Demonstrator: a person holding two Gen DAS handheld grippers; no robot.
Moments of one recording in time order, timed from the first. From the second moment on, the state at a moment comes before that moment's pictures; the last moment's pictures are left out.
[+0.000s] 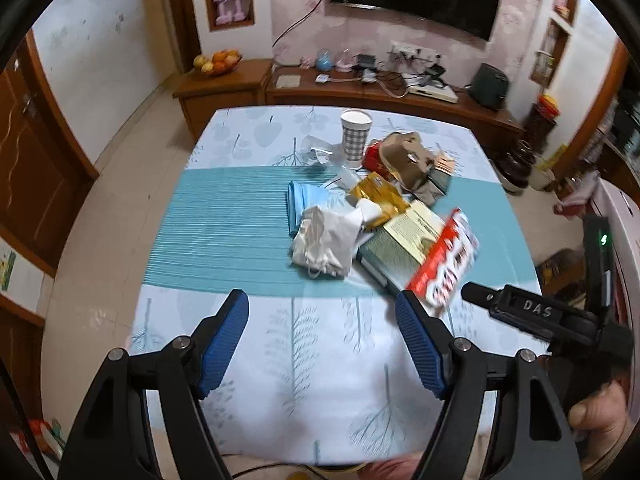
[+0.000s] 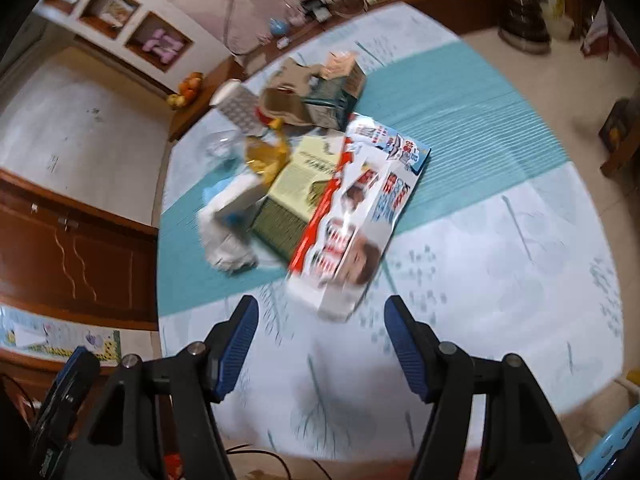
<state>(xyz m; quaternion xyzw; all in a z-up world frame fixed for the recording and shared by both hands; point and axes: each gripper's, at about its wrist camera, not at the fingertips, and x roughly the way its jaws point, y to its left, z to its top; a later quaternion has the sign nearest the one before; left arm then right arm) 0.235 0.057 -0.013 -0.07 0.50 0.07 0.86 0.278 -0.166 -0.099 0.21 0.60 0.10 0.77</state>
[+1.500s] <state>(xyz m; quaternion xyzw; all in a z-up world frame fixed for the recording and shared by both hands) 0.391 0.098 -0.158 -0.32 0.61 0.22 0.70 0.404 -0.162 -0.110 0.13 0.59 0.20 0.77</state>
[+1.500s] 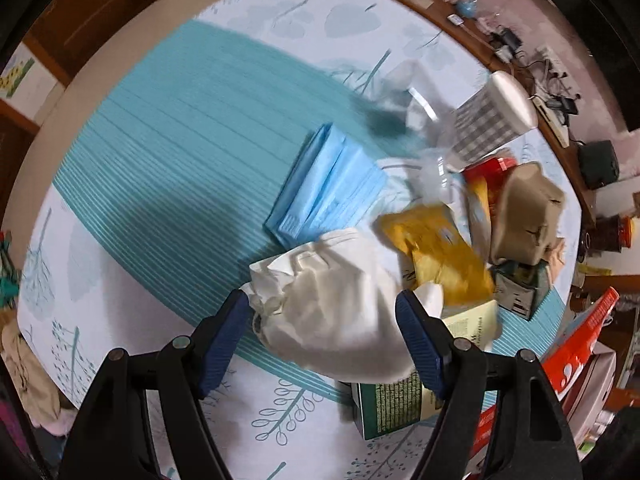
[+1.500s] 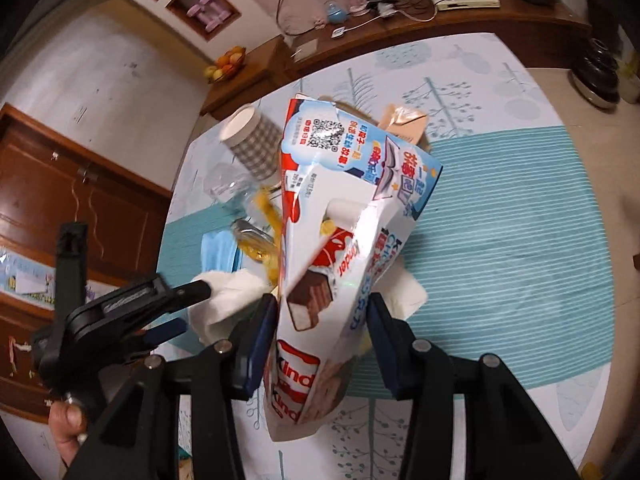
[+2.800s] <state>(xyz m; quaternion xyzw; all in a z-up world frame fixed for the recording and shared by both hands) 0.249 0.076 -0.067 -0.16 0.56 0.10 0.81 0.291 -0.156 -0.086 0.13 0.58 0.17 0.79</state>
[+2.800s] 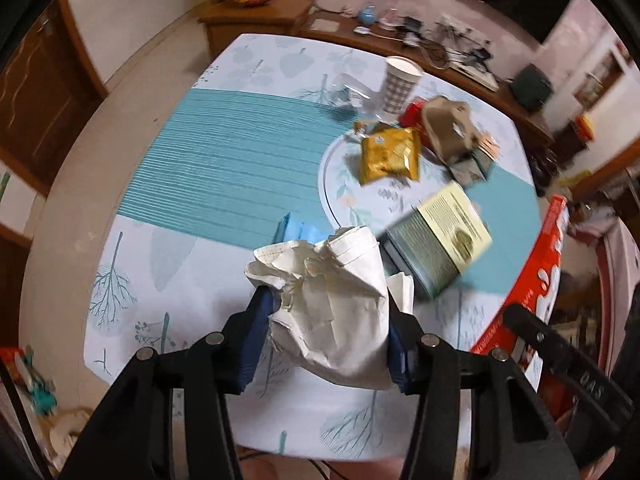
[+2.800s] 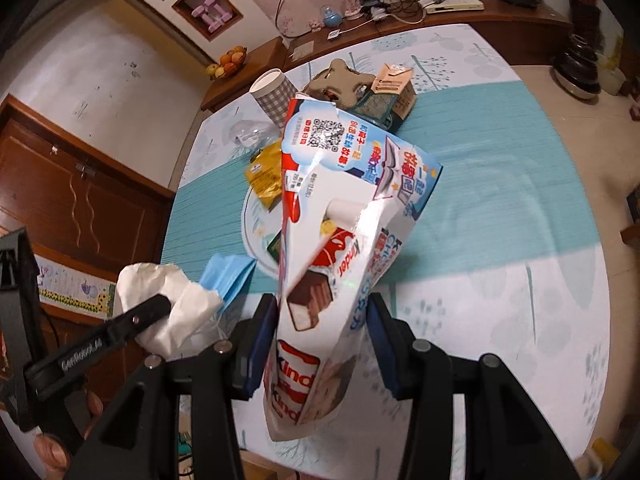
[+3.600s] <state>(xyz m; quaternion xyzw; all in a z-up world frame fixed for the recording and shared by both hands) 0.095 0.079 -0.032 -0.13 0.52 -0.08 0.84 0.085 -0.149 -0.054 0.18 0.53 0.08 0.82</state>
